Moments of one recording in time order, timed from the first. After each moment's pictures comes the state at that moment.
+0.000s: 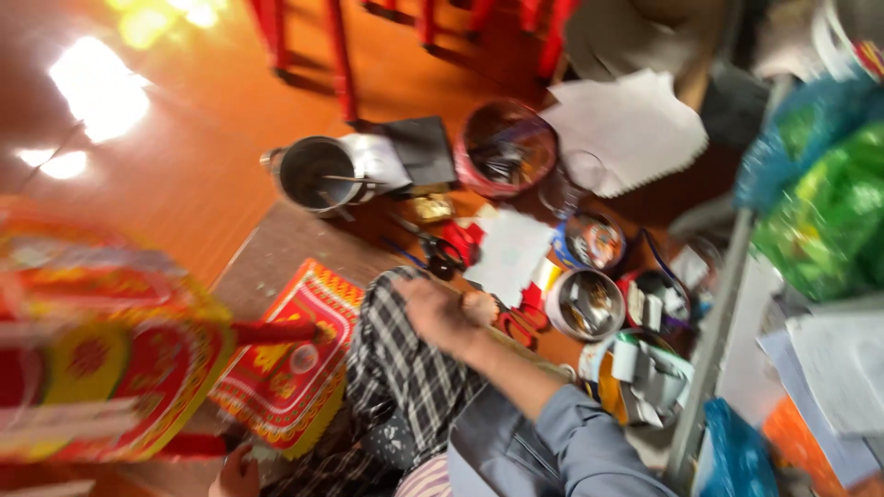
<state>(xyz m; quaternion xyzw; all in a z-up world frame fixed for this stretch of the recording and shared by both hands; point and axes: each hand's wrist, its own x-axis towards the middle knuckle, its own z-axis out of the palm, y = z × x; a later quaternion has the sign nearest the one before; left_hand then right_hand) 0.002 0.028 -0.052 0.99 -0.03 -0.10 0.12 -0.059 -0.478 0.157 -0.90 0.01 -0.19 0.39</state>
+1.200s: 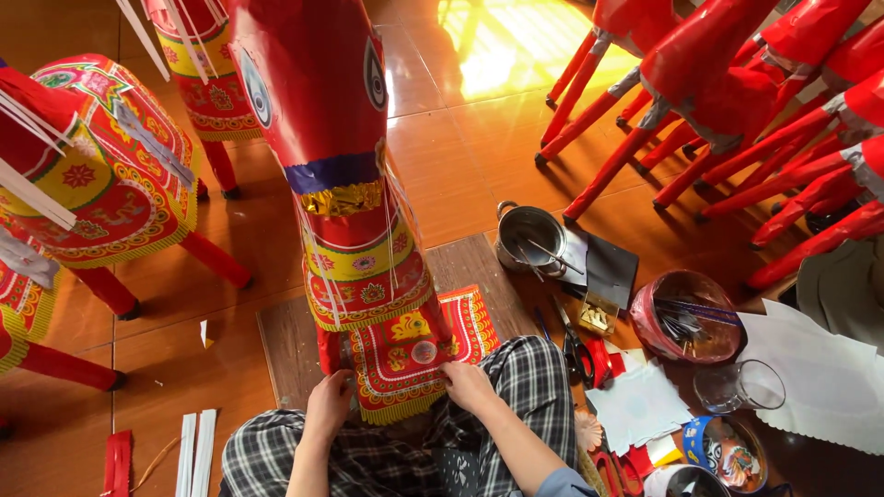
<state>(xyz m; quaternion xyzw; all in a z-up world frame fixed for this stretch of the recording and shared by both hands) -0.013 -0.016 0.075 0.93 0.08 -0.12 0.34 0.005 -0.313 0.094 -0.95 -0.13 0.19 0.22</state>
